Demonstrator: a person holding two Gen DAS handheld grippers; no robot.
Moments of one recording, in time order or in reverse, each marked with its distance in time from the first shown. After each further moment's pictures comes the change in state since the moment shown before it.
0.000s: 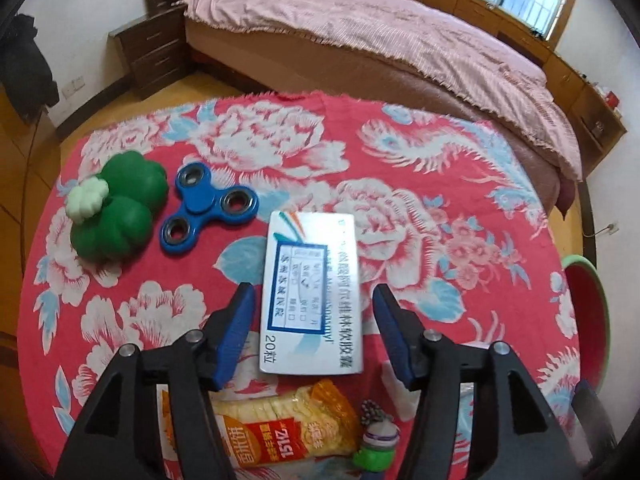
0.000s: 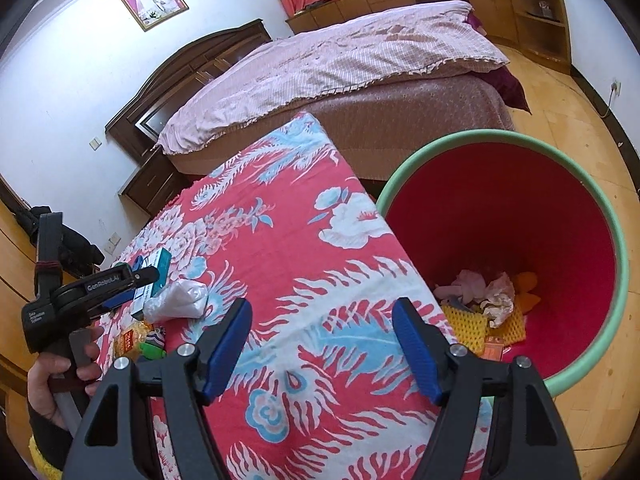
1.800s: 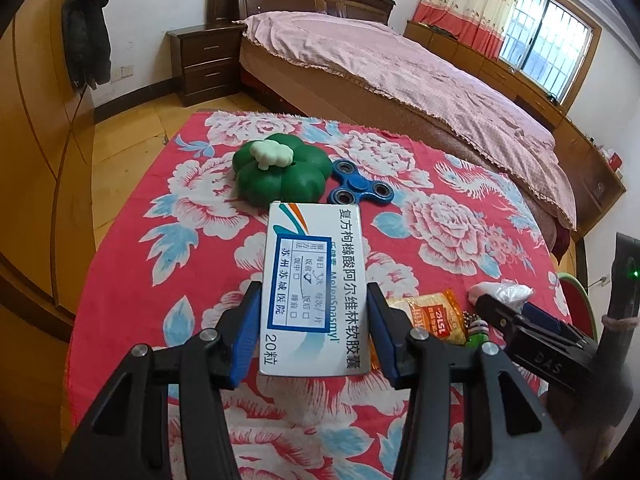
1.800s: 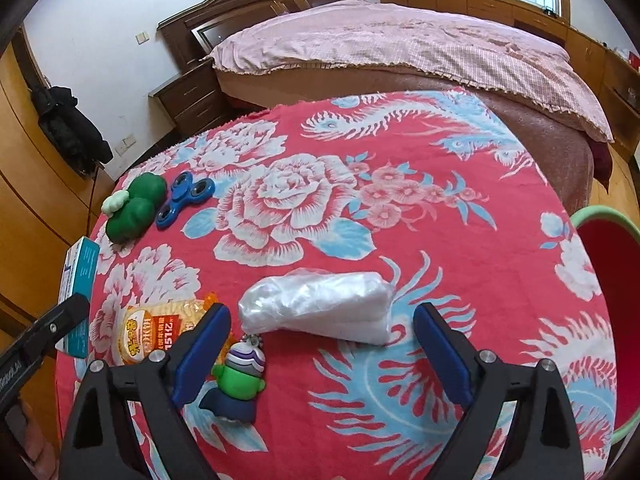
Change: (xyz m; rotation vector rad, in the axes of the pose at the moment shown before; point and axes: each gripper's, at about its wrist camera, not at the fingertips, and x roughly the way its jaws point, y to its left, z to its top) left arm -0.082 0.110 -0.071 -0.146 -0.182 -0.015; right arm 0.091 0.157 -0.014 -0.348 0.139 -0.027
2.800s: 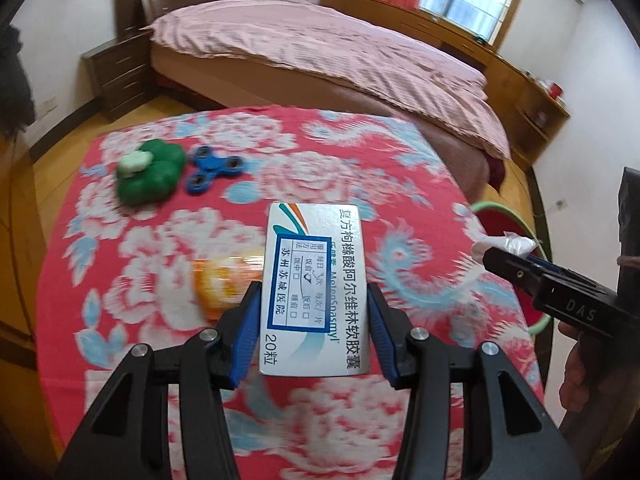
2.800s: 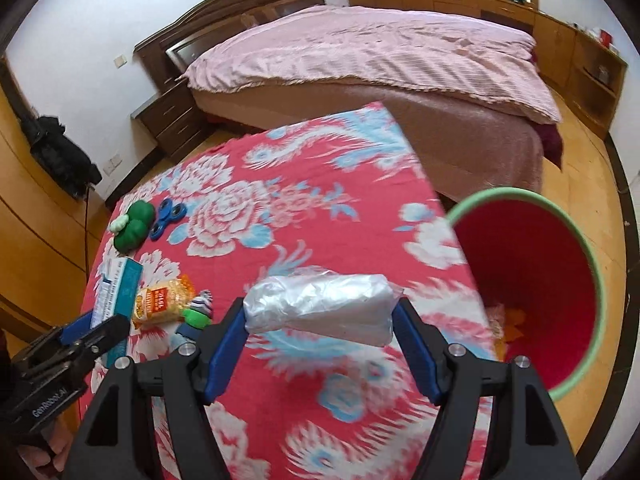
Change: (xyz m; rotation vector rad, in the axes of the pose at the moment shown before) left arm -0.032 -0.108 -0.021 0.238 0.111 -0.185; right arm -0.106 -0.080 -0.010 0.093 -0.004 -0.037
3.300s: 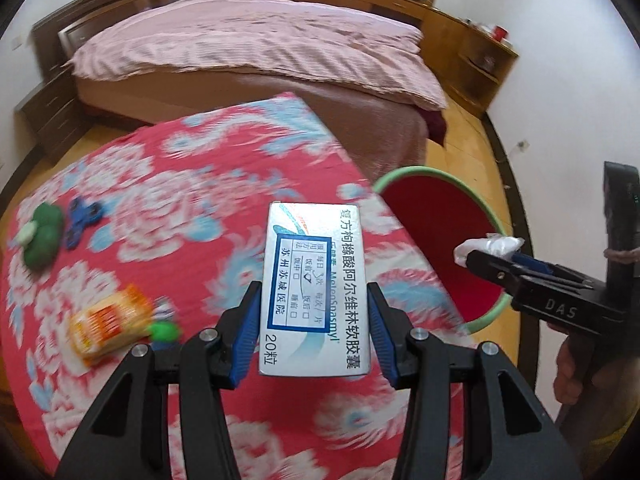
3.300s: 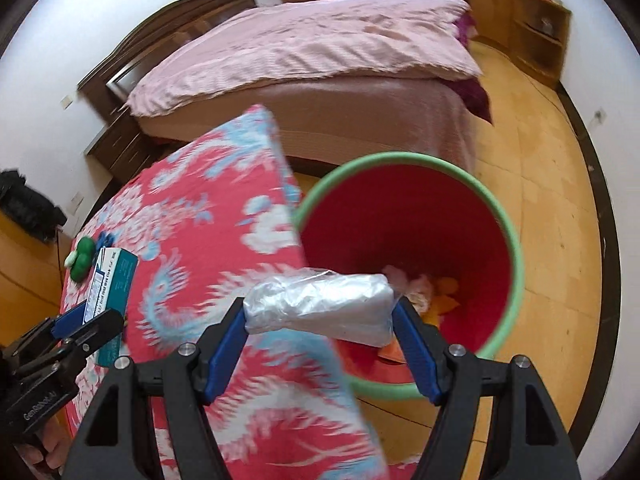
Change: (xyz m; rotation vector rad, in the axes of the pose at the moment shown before) left arm 0.038 -0.133 0.020 0.216 0.080 -0.107; right arm -0.024 -0.127 -0.012 0.189 0.026 -0.089
